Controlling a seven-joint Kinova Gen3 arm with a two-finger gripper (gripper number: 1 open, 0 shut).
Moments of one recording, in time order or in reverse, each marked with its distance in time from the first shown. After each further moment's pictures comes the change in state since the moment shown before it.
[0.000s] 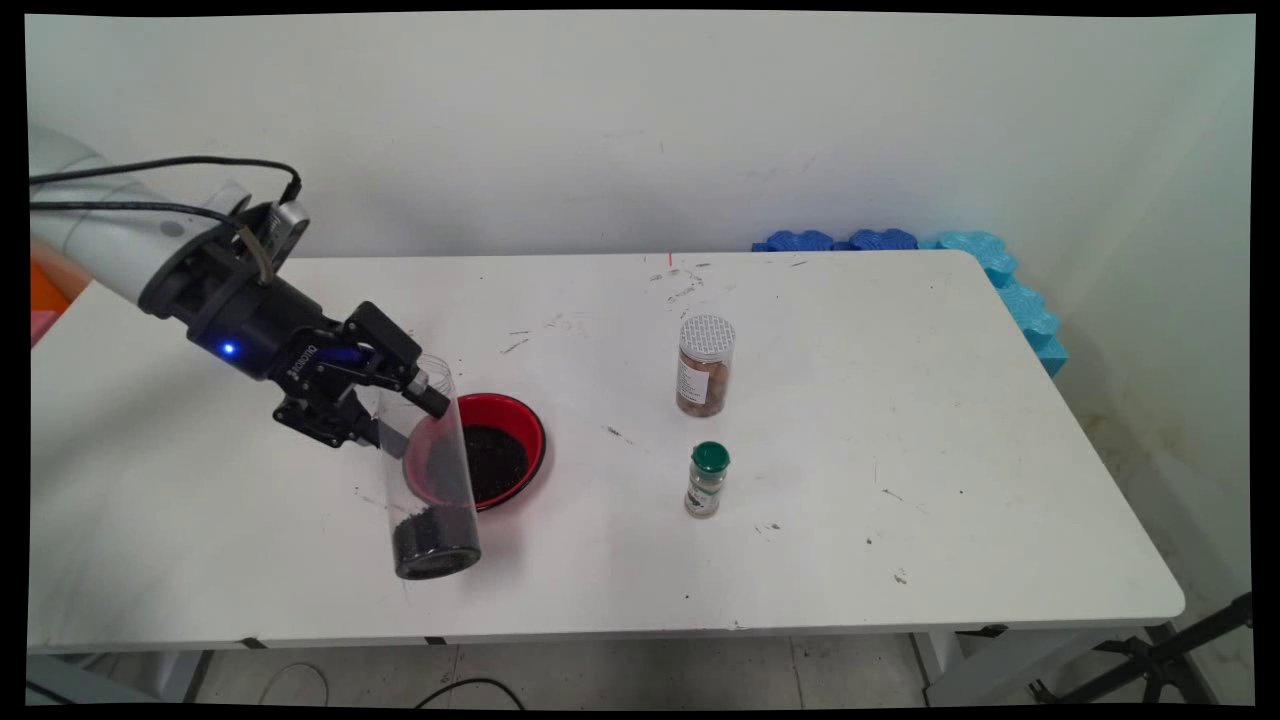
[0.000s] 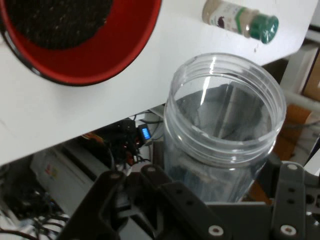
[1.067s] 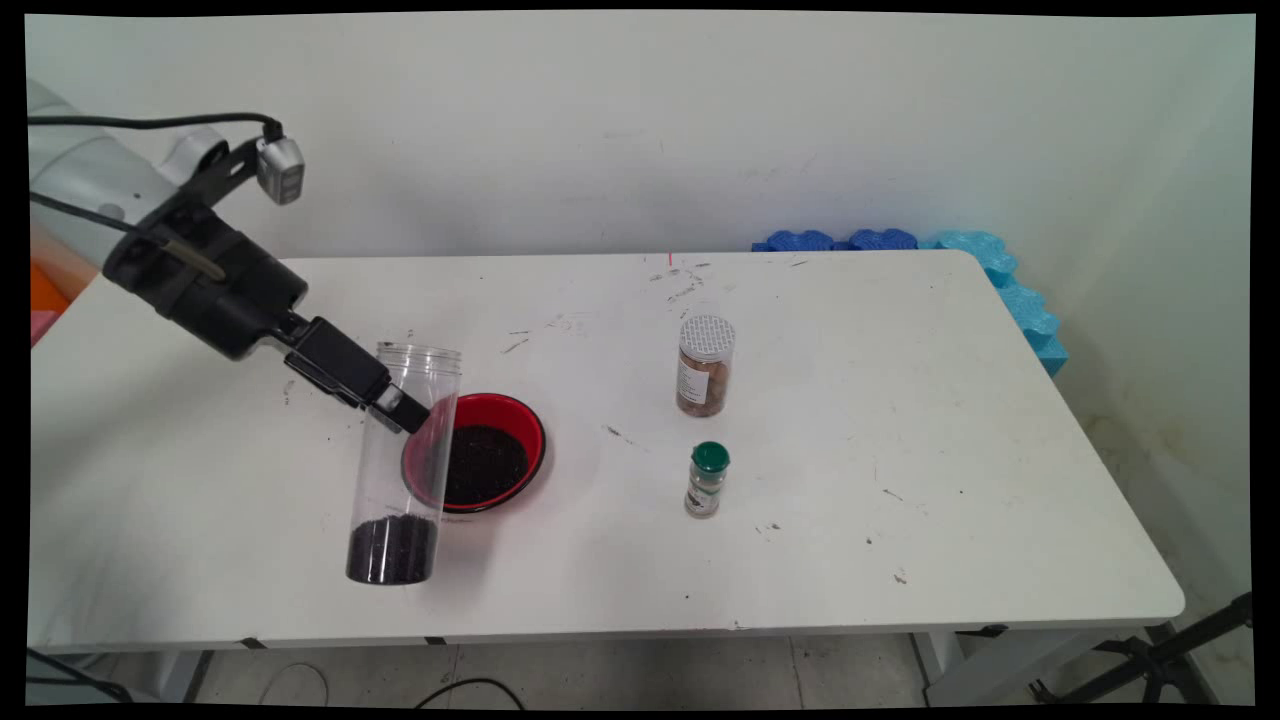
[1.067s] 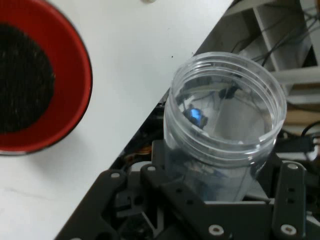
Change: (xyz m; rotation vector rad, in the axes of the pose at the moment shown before) arm -0.021 0.035 -0.015 0.040 -0.030 0.671
